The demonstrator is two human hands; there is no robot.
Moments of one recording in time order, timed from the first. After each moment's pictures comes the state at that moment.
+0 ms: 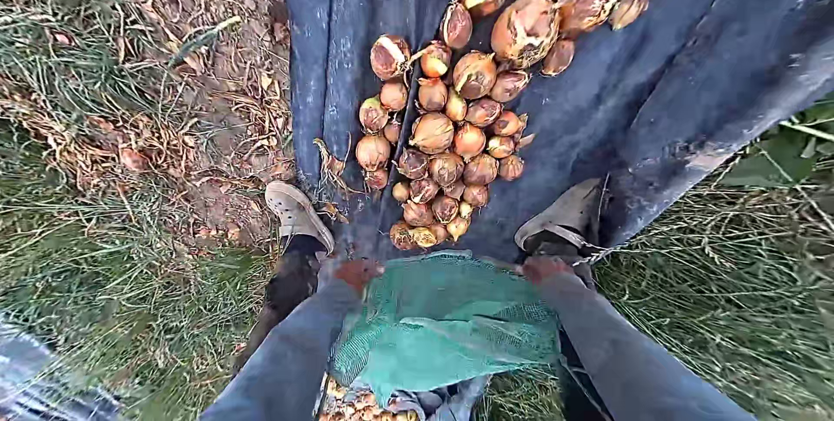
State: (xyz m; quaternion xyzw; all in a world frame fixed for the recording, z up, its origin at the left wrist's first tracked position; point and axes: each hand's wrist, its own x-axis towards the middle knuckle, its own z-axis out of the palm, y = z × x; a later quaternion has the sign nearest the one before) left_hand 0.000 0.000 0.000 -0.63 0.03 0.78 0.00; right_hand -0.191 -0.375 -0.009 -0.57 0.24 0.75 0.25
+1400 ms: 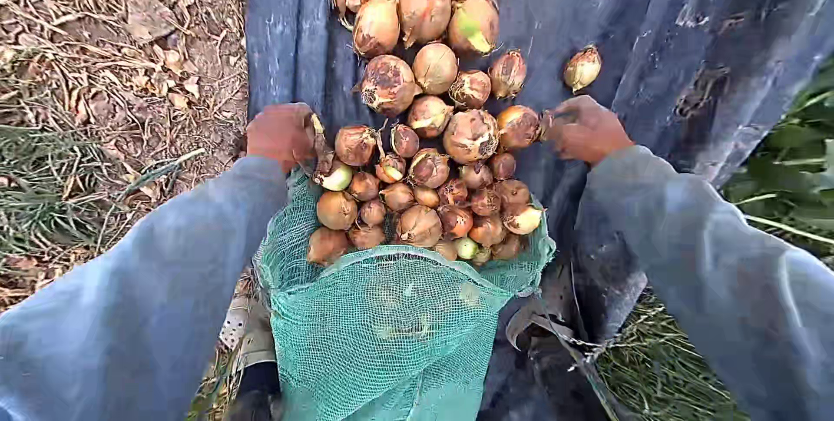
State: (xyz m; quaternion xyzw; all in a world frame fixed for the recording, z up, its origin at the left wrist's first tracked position) left_hand 0.355 -0.216 -0.093 -0.89 0.24 0.38 -0.03; right_hand 0.092 -0.594 -0.073 -0.79 0.45 0.28 0.31
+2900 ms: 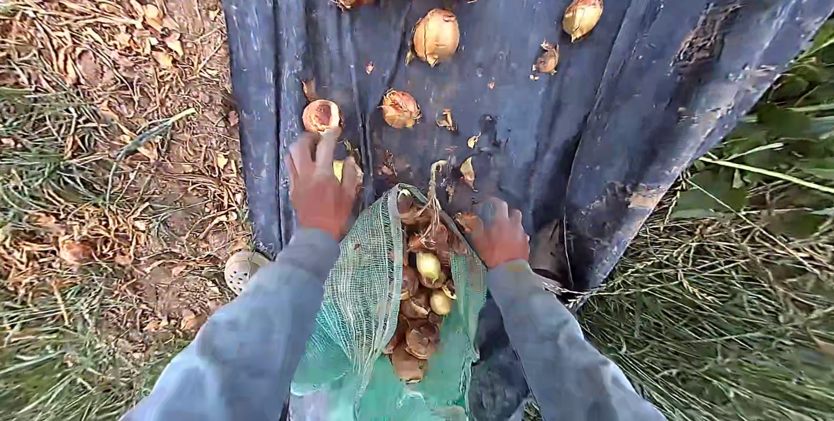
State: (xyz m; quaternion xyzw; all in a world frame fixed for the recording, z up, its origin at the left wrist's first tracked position) left_hand 0.180 -0.198 -0.041 -0.93 0.18 0.26 -0.17; right_hand -0.050 -0.384 -0.048 -0.72 0.52 0.37 0.28
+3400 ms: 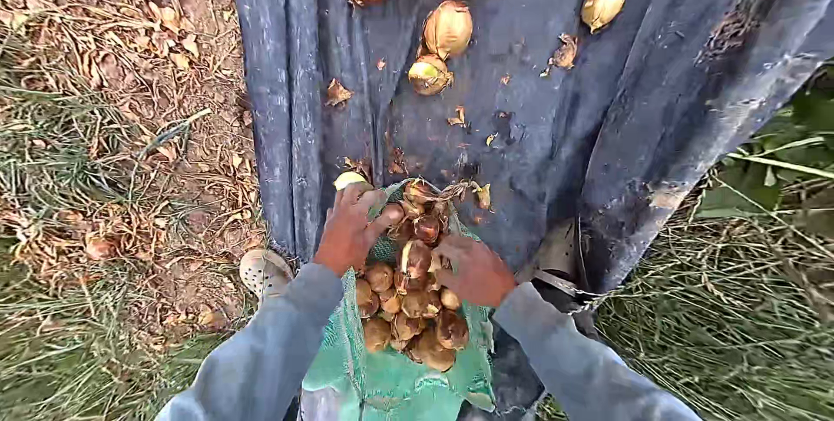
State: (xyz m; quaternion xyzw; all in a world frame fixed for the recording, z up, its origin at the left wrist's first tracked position) left_hand 0.141 -0.156 -0.048 -0.83 0.23 0.46 -0.21; right_hand -0.037 -0.349 -0.016 -0.75 0.22 0.43 0.45
